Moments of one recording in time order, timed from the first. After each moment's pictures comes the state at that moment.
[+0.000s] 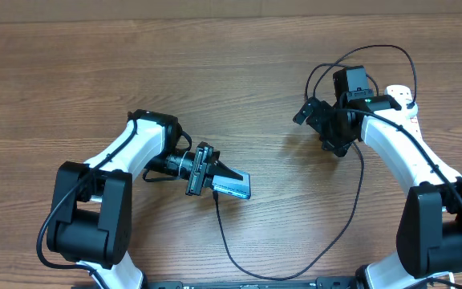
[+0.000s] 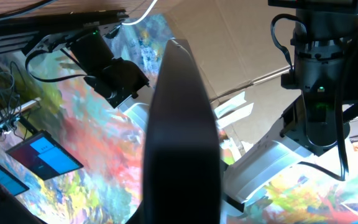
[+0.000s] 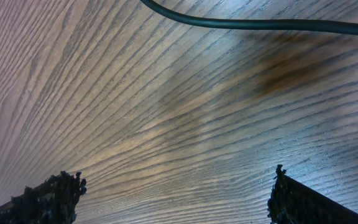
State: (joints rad) left arm -0.23 1.85 1.11 -1.35 1.47 -0.54; right arm 0.13 1.74 1.19 -0.72 -0.24 0.78
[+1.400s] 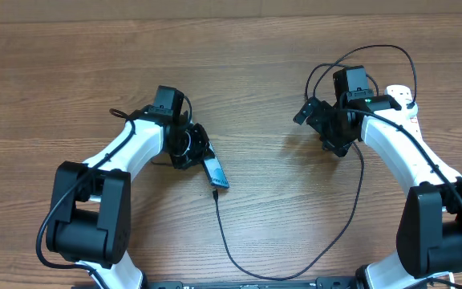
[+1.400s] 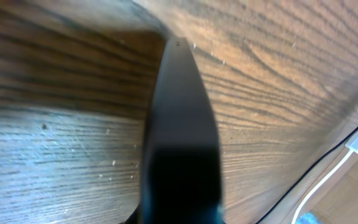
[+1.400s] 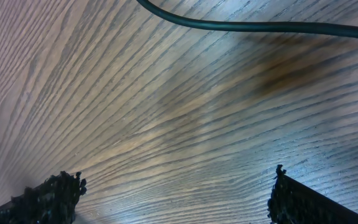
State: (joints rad) left arm -0.22 1.85 1.11 -0.62 0.54 -0.70; right arm 0.13 1.74 1.19 -0.72 -0.23 0.78
